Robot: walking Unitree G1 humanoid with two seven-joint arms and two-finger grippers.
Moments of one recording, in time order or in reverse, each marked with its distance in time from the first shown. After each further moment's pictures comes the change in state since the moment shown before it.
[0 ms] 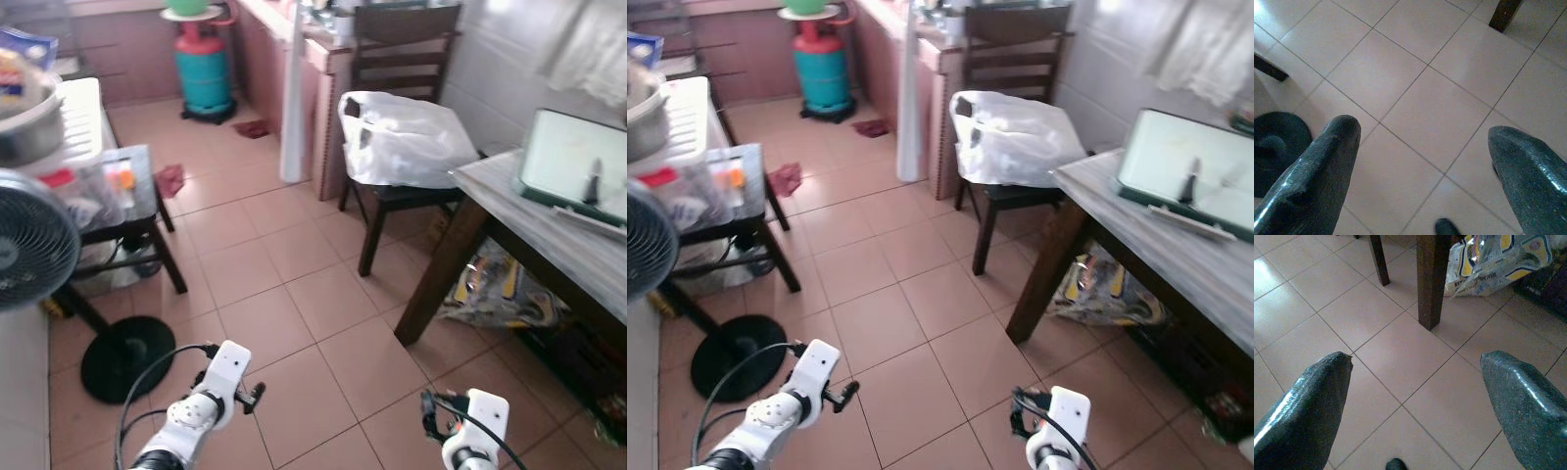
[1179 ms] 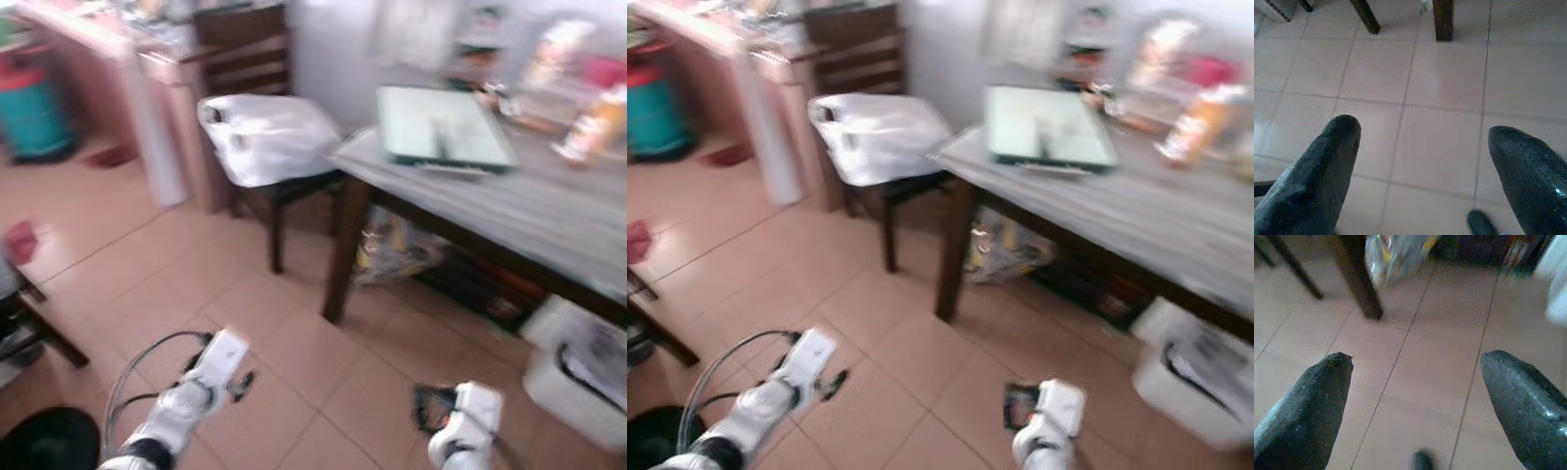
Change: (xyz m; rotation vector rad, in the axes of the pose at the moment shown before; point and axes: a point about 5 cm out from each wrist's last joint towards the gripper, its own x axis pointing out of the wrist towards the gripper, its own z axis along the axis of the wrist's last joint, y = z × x) left arm -0.002 0.018 0.007 0.119 -0.018 0.039; right arm -0.001 0.017 -0.009 0.036 0.049 0.021
